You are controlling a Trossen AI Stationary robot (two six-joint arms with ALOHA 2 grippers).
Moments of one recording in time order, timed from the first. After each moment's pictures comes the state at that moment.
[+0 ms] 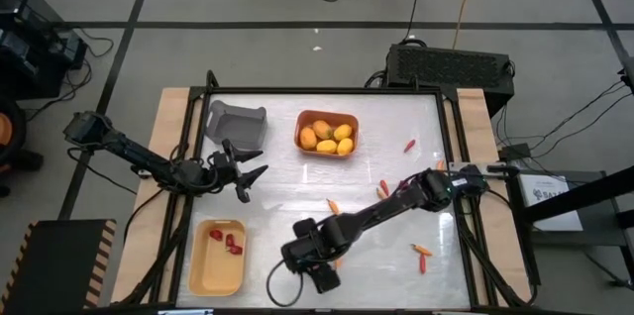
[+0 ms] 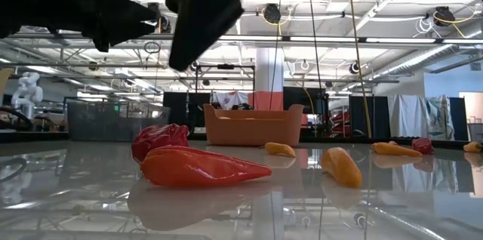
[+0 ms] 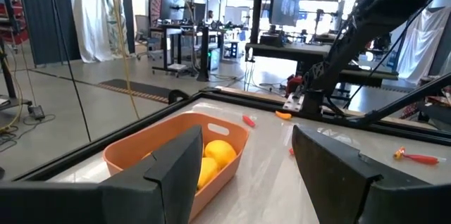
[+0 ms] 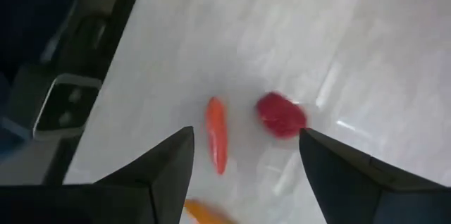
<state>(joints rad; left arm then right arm) -0.35 0.93 0.11 0.93 -0.71 -0.01 0.41 2.38 2.20 -1.00 -0.11 0.04</state>
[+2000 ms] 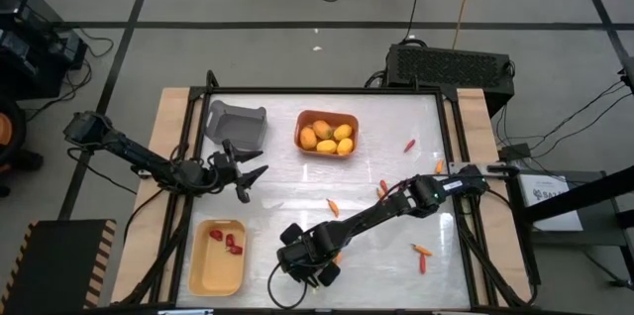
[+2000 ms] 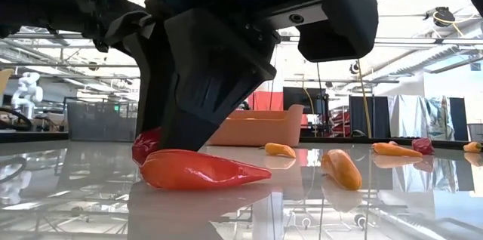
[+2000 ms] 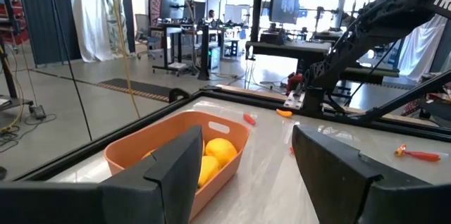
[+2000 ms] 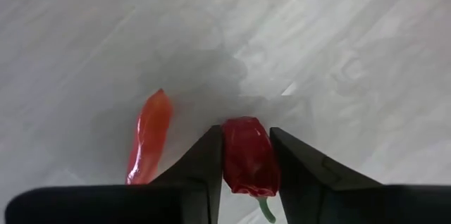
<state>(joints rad) -0.35 0.93 0.11 0.92 -0.71 -0.01 0.40 2.51 2.20 -0.91 -0.02 -0.38</state>
